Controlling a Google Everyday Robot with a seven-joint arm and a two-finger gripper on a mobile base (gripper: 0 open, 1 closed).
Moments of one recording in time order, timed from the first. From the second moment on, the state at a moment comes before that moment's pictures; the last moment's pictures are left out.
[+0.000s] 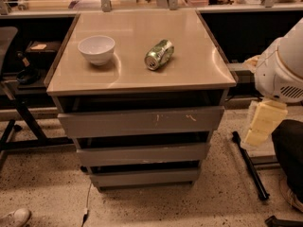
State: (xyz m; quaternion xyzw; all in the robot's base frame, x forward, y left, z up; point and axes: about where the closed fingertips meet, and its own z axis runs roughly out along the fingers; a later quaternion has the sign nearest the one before) arm 0.437 -0.203 0.916 -0.61 0.77 -0.05 0.17
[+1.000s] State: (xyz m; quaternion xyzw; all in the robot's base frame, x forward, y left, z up) arm 0.444 -0.198 0.864 -0.60 0.78 -0.04 0.15
